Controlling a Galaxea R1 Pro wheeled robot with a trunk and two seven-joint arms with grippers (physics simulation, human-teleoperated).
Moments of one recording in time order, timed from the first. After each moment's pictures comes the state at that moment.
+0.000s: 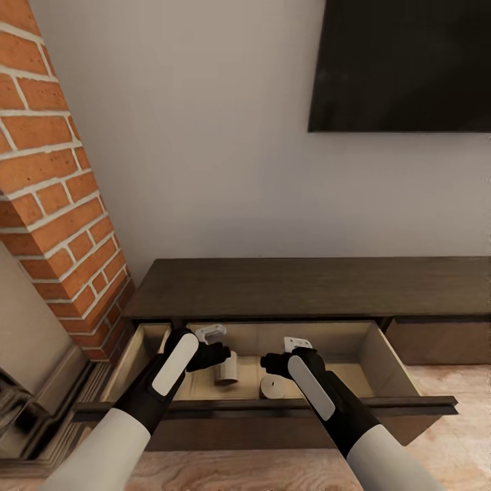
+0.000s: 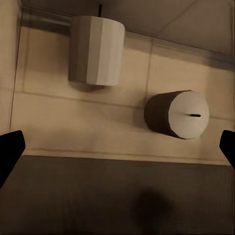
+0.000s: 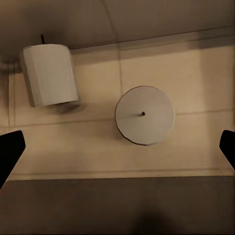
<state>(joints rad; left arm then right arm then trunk) -0.67 -0.07 -0.35 -1.05 0.99 0.85 0.72 -0.62 0.04 0.47 -1.04 -0.83 0.71 -0.58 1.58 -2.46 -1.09</state>
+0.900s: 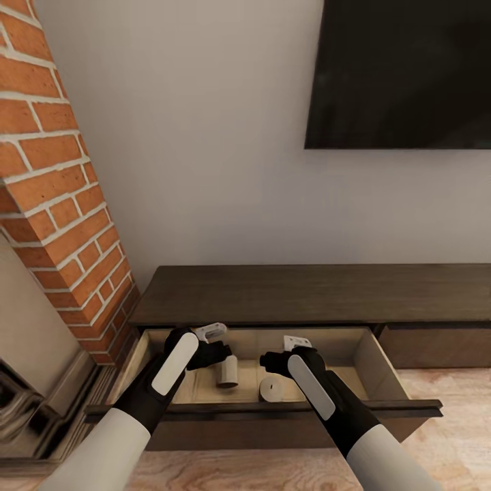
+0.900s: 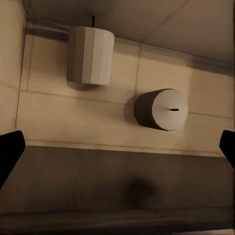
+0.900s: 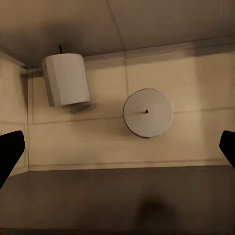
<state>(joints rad) -0.67 -0.07 -0.35 -1.06 0.99 0.85 0.72 -0.62 0.04 0.47 -1.05 -0.84 0.71 -0.58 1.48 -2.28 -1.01</state>
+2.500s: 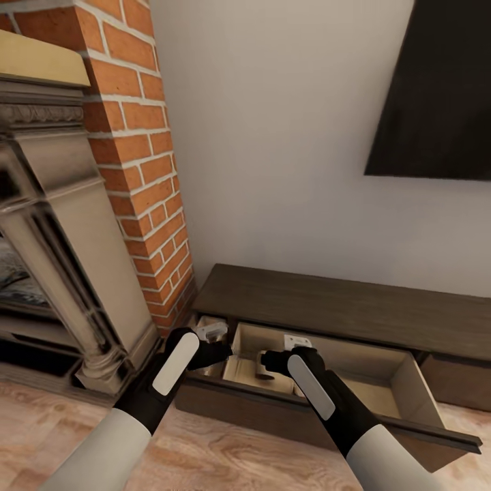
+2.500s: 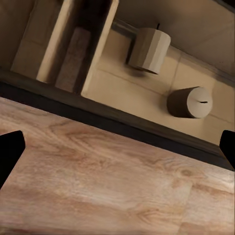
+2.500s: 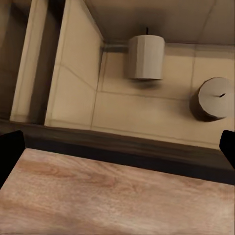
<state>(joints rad) -0.67 -0.08 -0.35 -1.06 0.99 0.85 0.72 -0.62 0.04 0.47 -1.05 -0.84 0.69 -0.58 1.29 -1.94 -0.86</state>
